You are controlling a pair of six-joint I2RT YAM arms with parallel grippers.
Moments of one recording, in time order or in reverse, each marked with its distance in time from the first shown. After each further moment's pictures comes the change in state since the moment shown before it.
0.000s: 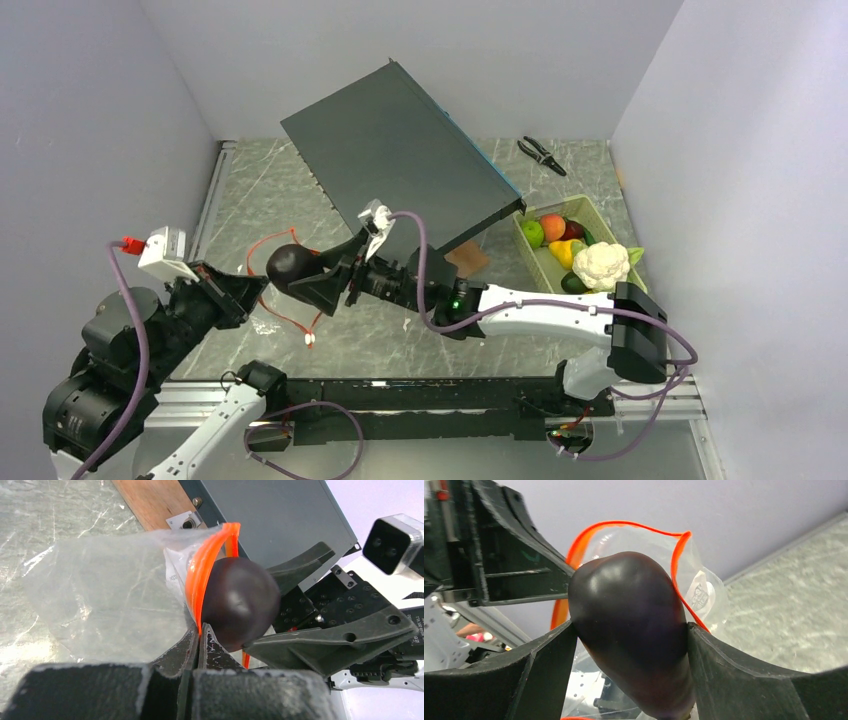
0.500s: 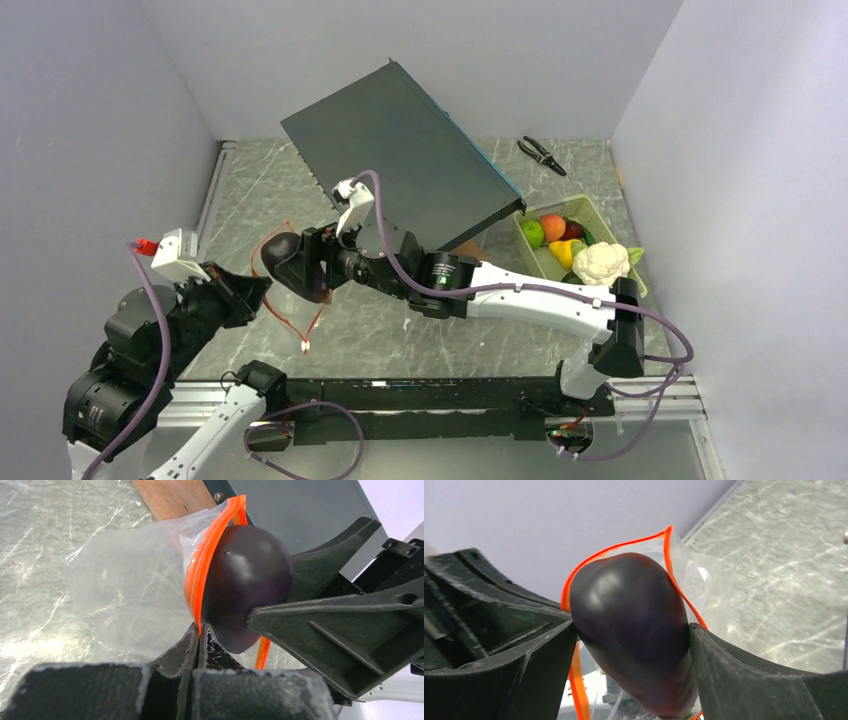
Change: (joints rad) left arm 0.000 -0.046 -0.108 0.042 -0.042 0.020; right arm 0.034 0.101 0.442 -0.686 0.217 0.151
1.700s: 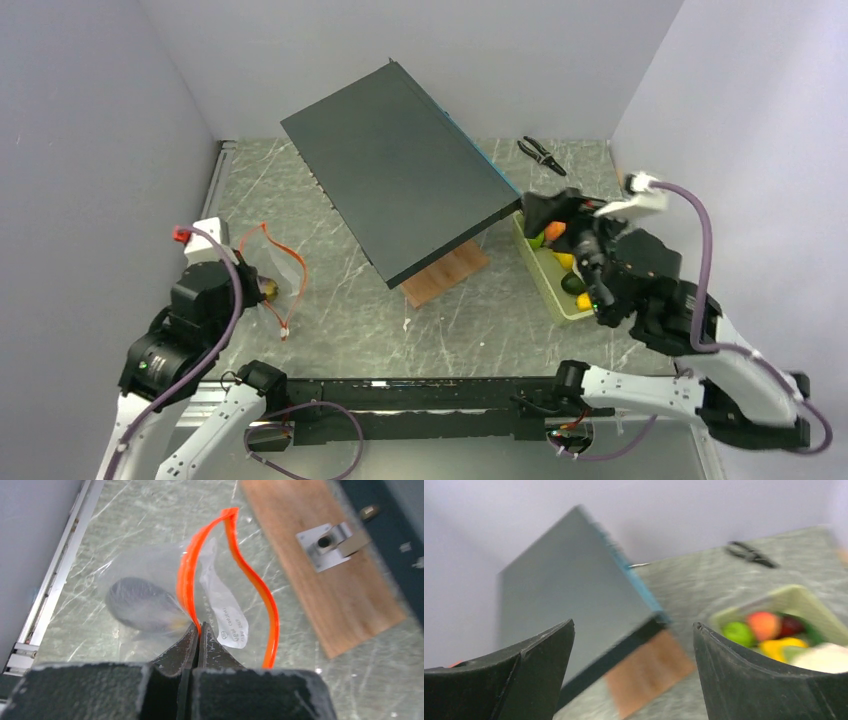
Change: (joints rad) left arm 0.000 0.031 -0.211 0.116 -0.354 0.190; right arm -0.119 -0.748 -0.145 -0.541 0.754 -0.213
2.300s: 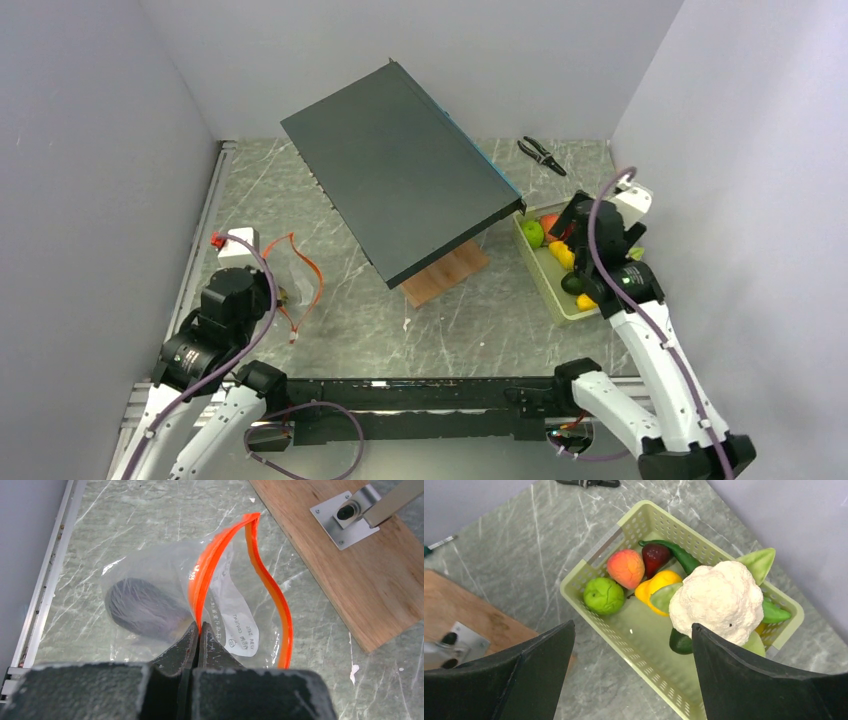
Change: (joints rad) left arm 0.000 -0.077 -0.296 0.195 0.018 0.130; right arm -0.873 0.003 -0.415 -0.091 -0.310 0.106
